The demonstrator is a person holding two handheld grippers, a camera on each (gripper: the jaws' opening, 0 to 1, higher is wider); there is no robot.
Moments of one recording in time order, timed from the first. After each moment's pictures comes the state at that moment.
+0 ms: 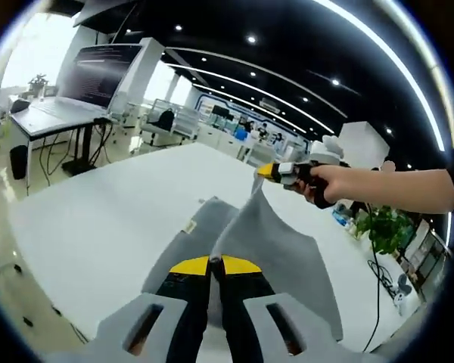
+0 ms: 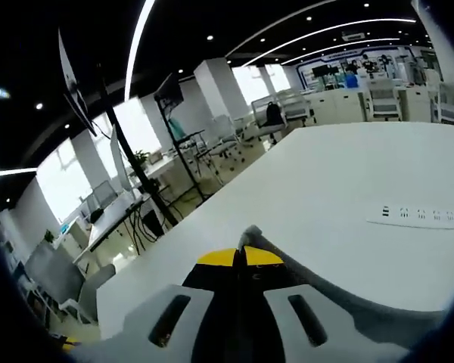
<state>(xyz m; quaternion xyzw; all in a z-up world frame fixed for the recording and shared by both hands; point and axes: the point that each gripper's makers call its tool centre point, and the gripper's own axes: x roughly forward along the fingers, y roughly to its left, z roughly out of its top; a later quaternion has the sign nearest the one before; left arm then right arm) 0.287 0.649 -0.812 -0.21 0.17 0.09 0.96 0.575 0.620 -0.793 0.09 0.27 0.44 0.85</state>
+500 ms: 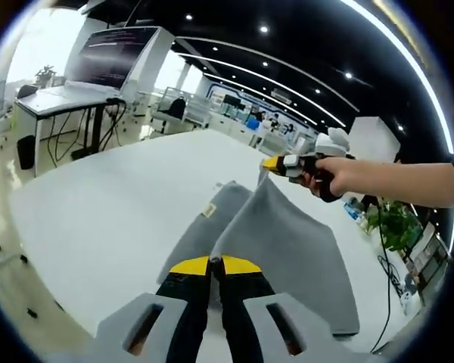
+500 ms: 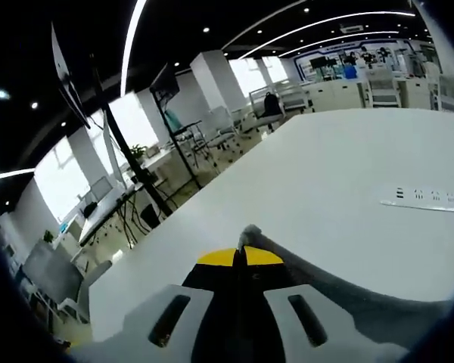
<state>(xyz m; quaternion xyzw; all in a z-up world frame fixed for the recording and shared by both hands) 0.286 0.666 -0.854 -0.21 0.21 0.10 0.95 0.577 0.641 -0.836 0.08 0.29 0.43 0.85</state>
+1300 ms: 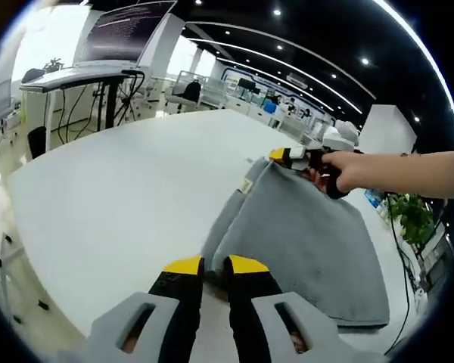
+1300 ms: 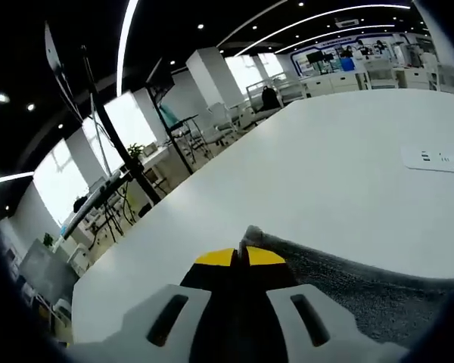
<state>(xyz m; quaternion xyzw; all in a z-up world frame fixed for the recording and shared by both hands) 0.288 0.700 -0.905 -0.20 0.27 0.15 0.93 0.585 0.673 -0.897 0.09 0.29 0.44 0.85</state>
